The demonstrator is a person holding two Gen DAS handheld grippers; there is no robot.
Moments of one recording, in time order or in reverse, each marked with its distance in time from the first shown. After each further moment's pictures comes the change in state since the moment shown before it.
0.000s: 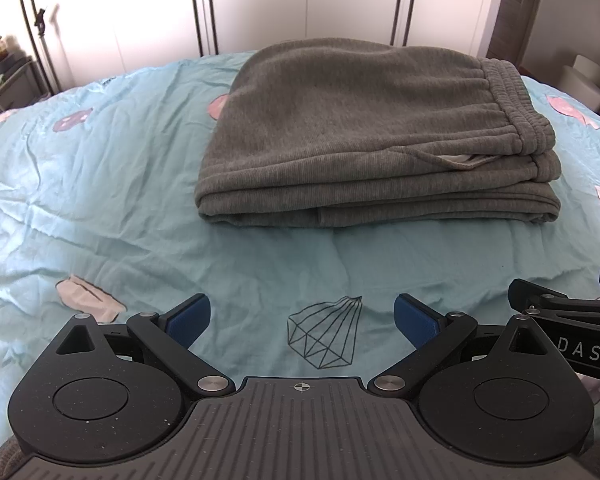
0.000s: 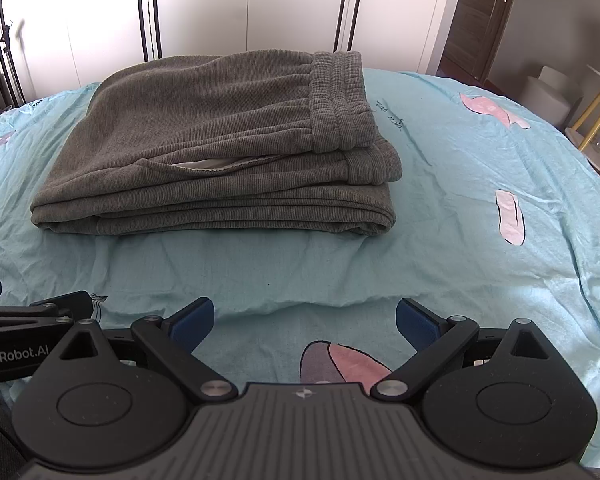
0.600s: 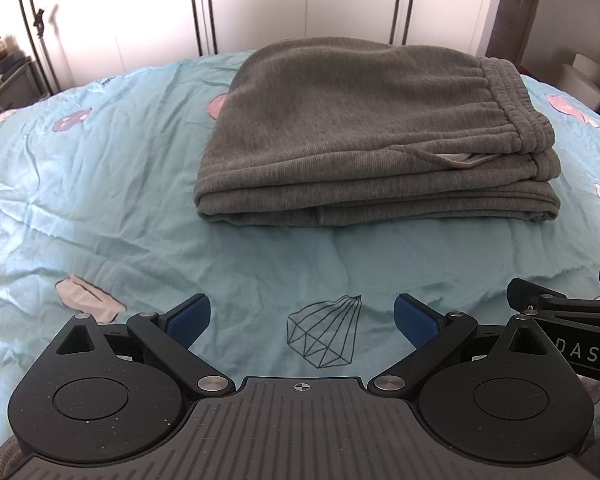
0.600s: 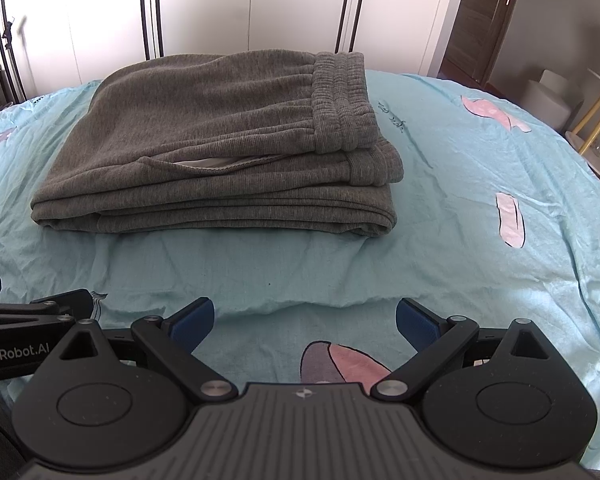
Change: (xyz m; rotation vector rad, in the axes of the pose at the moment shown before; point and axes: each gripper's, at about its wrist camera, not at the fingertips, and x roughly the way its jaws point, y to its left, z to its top) left arm 0.001 0.000 0.000 0.003 0.002 0.000; right arm 0.000 0.001 0.000 -0.011 0.000 -0.005
